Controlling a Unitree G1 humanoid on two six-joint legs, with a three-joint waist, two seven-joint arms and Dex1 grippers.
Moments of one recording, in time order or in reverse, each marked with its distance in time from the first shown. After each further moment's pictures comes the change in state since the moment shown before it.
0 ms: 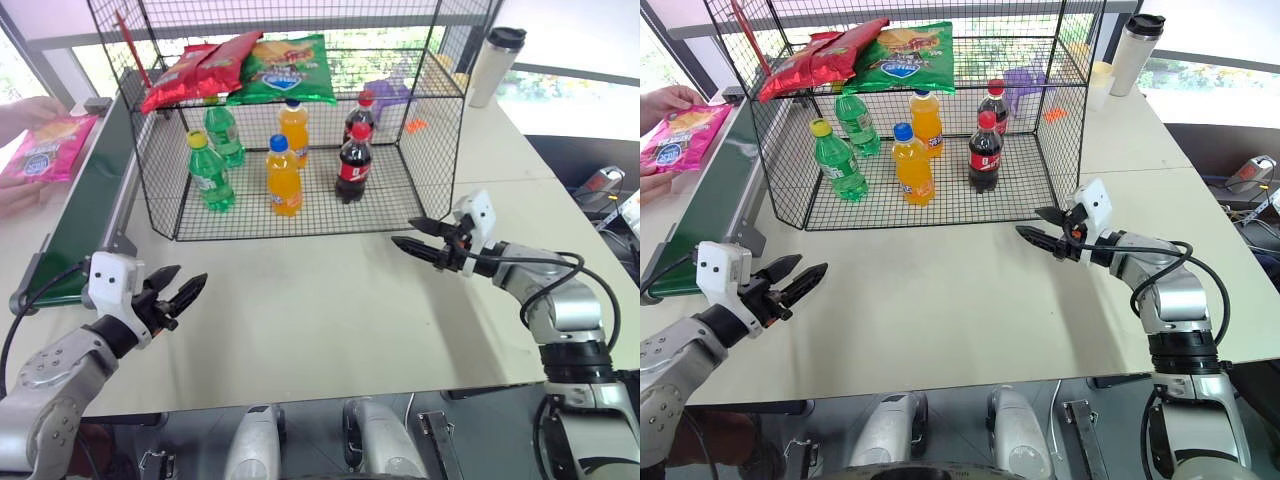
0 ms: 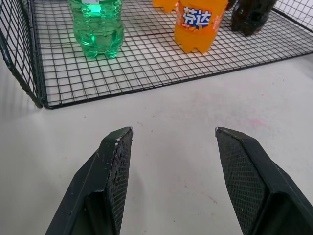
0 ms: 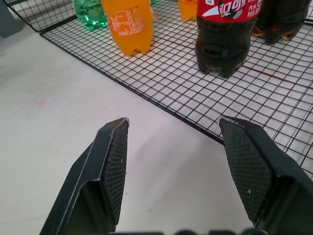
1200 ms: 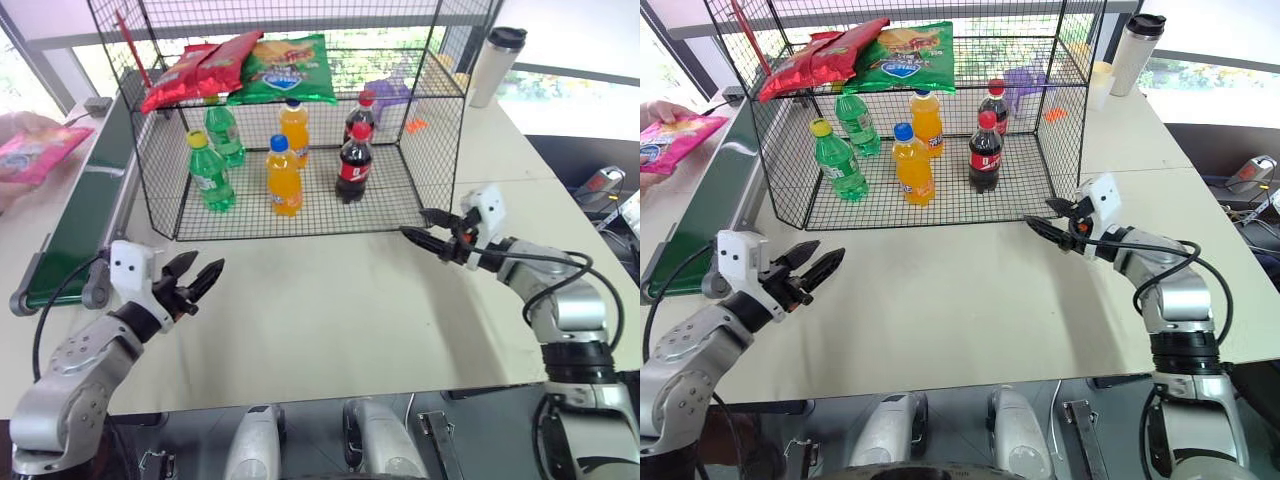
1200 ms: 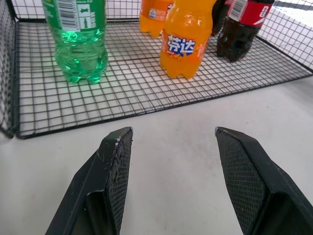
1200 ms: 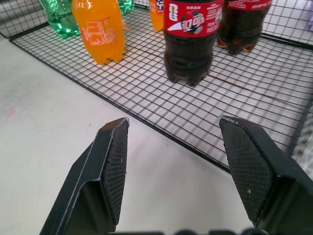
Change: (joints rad) left arm -0.064 -0.056 -0.034 0.011 0.002 -0.020 0.003; right arm 0.002 -0.026 -0.053 -0.012 -0.003 -0.014 -0.029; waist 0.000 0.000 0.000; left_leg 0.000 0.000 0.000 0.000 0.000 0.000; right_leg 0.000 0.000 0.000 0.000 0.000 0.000
